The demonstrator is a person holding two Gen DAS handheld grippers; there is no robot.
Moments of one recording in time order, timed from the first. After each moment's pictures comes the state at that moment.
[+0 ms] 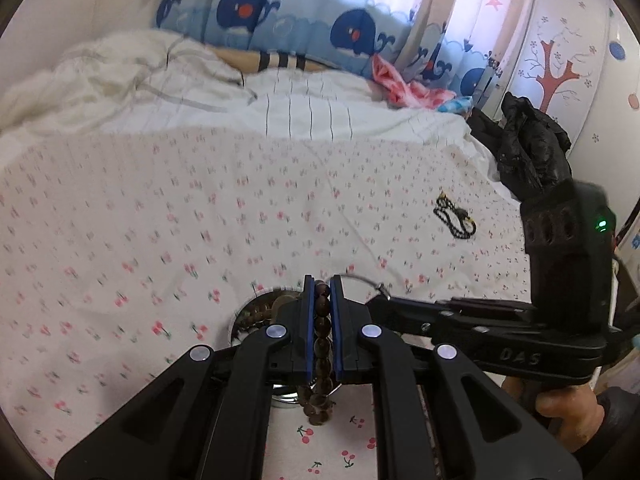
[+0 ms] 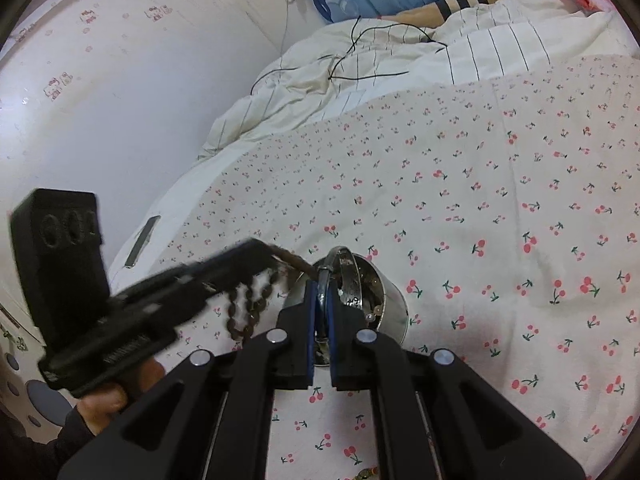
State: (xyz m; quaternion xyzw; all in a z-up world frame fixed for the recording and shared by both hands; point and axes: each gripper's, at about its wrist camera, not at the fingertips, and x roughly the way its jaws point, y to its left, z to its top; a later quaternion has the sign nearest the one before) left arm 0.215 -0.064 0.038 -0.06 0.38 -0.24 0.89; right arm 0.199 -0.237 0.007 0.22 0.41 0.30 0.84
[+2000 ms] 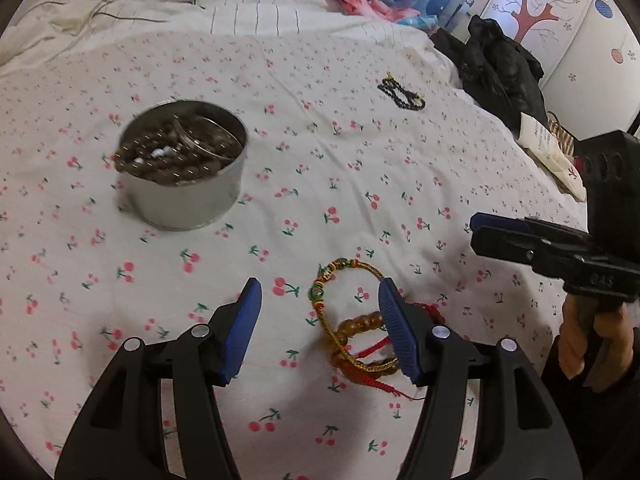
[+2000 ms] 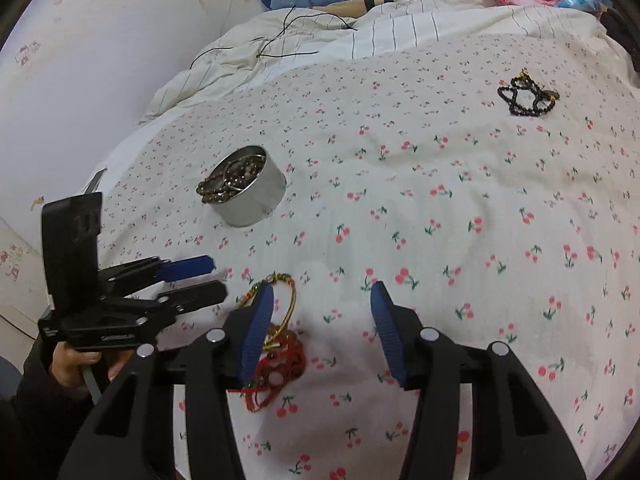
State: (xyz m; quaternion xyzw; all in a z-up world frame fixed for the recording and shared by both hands) left arm 0.108 -0.108 -0.030 -0.02 0.48 -0.29 0.83; right arm 0.056 -0.325 -0.007 0.15 0.46 0.17 0.86
